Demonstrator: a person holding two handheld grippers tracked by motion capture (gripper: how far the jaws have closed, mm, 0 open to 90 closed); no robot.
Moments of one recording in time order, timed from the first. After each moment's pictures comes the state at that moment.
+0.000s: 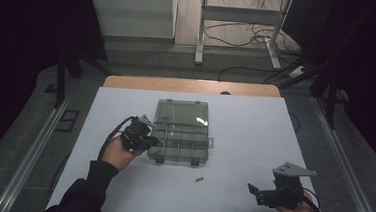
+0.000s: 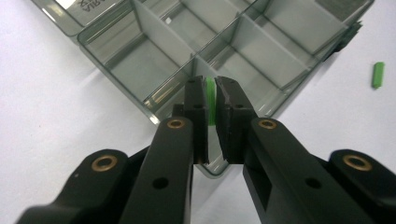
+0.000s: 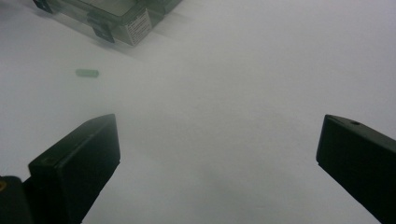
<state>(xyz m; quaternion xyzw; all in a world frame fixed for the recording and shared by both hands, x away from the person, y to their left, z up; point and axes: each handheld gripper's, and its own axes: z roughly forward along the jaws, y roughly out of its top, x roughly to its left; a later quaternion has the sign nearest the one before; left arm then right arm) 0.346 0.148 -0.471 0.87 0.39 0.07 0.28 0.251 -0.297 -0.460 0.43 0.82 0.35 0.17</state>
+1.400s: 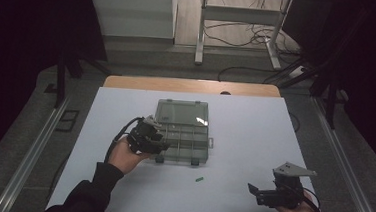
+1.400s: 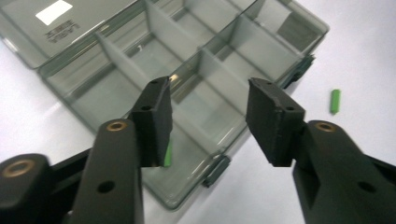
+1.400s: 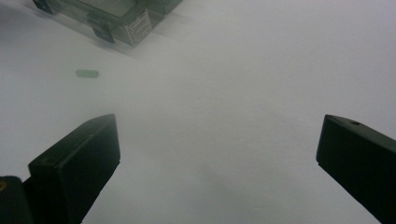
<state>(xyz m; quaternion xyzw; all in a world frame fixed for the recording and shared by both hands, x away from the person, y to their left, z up) 0.339 0.124 -0.462 0.86 0.38 0.06 0.33 0.251 -0.297 -0.460 0.43 0.82 0.35 0.17</state>
